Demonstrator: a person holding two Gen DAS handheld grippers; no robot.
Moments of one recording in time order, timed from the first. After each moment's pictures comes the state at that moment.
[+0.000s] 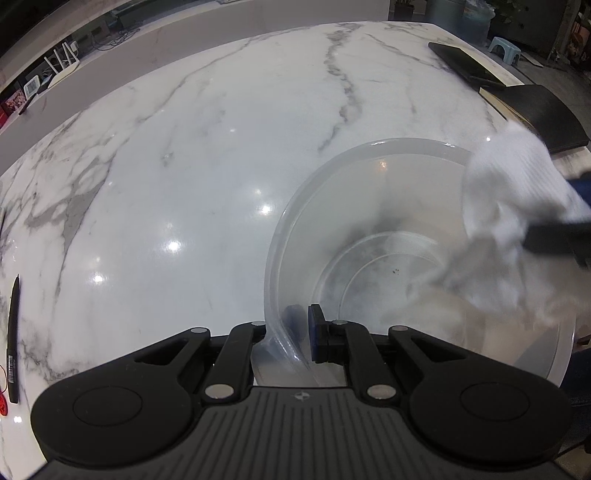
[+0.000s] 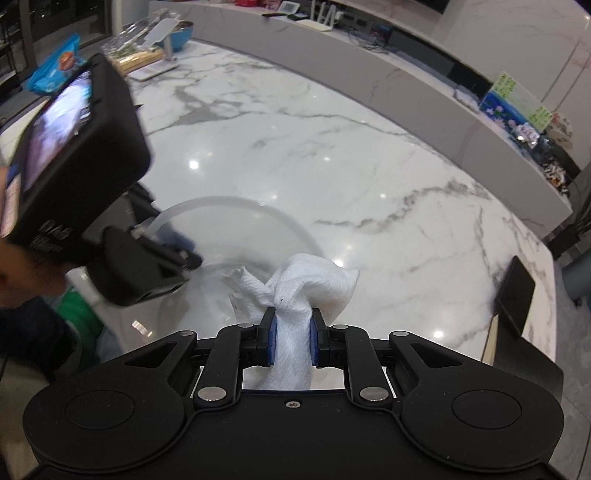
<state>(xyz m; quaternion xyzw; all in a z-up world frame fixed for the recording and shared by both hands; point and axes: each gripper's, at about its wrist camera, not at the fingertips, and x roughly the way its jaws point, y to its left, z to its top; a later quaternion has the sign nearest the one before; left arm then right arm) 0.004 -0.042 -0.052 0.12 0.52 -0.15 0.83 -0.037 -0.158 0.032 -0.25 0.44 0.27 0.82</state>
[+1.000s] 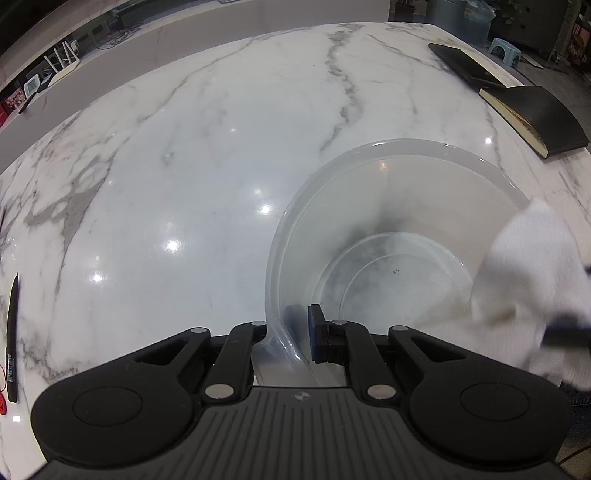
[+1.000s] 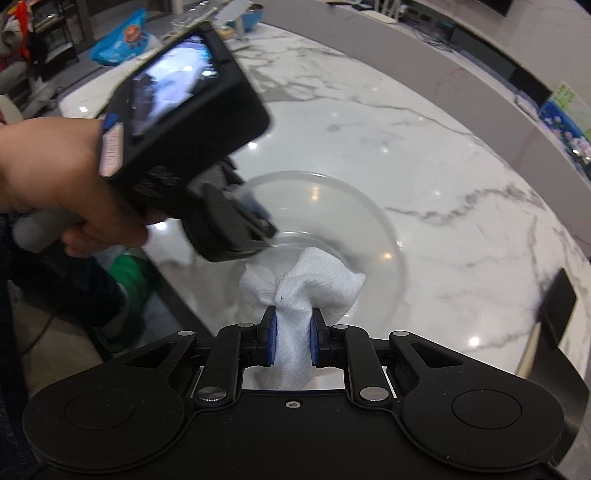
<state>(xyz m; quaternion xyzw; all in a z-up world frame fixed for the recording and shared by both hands) 0.003 -0.044 -0.052 0.12 0.52 -0.15 0.83 -0.055 -0.147 0.032 -0.27 0.46 0.32 0.78</state>
